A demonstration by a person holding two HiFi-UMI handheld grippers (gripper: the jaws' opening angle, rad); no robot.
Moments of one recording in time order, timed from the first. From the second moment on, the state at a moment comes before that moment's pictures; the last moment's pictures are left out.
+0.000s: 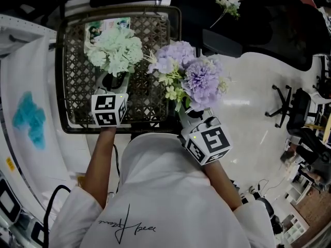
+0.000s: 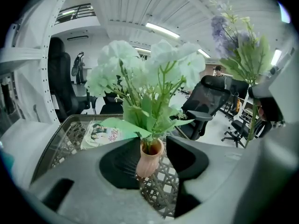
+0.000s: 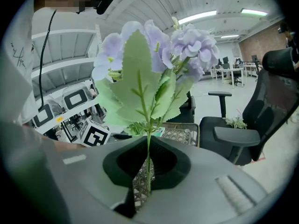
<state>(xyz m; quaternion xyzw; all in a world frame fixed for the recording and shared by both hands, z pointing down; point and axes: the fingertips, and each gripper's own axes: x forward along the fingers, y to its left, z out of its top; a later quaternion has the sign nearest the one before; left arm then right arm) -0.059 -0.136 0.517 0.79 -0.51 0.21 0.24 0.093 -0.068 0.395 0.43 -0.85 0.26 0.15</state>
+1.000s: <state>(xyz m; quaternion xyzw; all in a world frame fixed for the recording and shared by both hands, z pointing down) -0.073 -0.100 0.483 0.79 -0.54 0.20 0.21 0.085 -0.047 0.379 0.43 -0.86 0.24 0.13</state>
